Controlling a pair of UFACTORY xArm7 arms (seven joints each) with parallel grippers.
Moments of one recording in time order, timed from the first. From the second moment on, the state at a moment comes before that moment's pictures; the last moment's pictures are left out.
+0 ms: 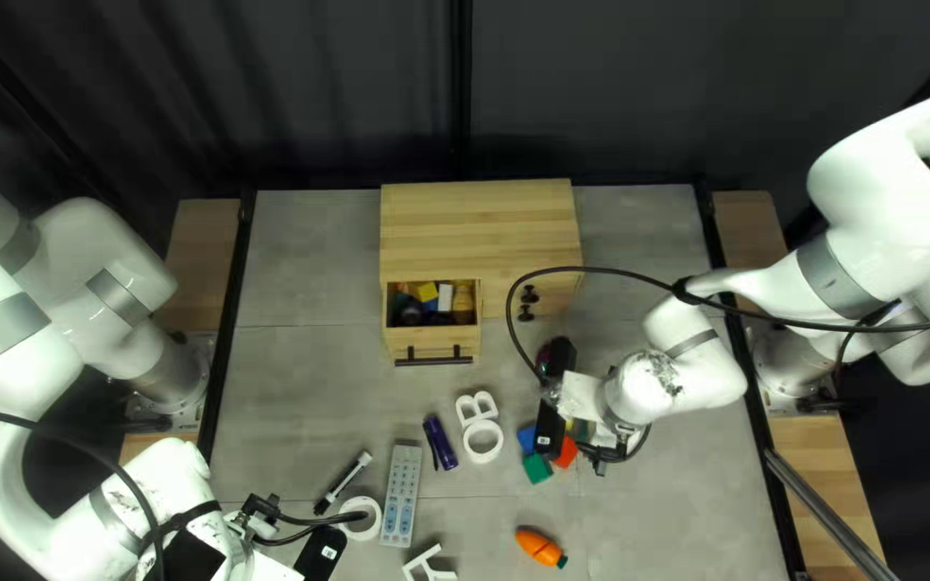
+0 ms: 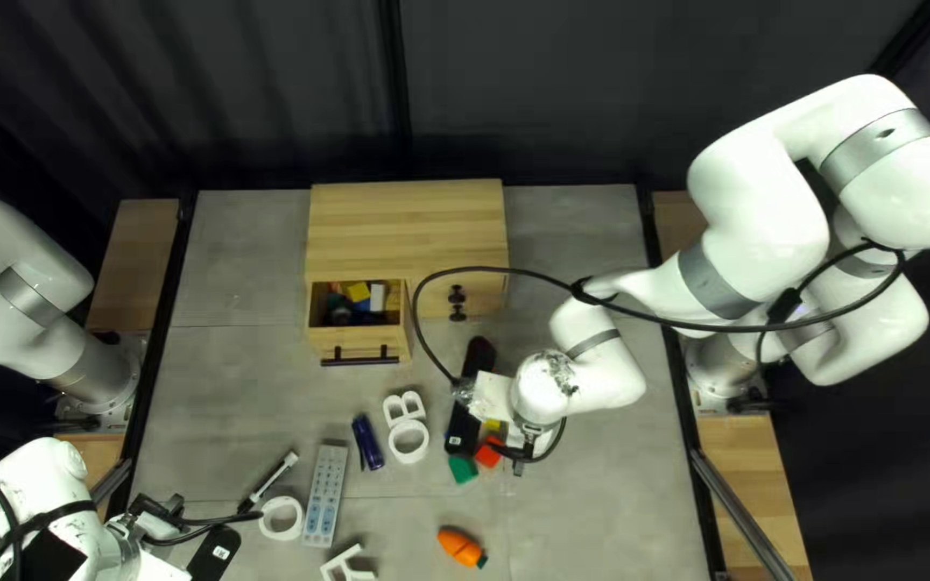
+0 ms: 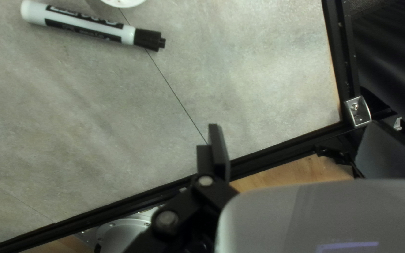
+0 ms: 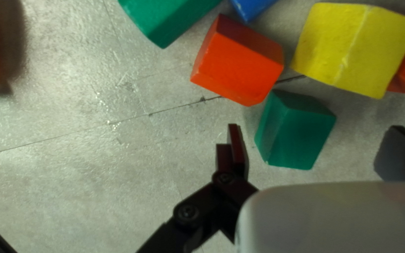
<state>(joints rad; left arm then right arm) -0.74 -0.14 -0.18 0.75 -0.13 1.01 -0.36 0.35 0.07 -0.05 0.58 -0.07 0.50 0.62</state>
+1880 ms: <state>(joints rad) -0.74 -0.14 -0.18 0.75 -0.13 1.01 -0.36 0.22 0.19 -0.13 1.23 -0.52 0.92 0.40</state>
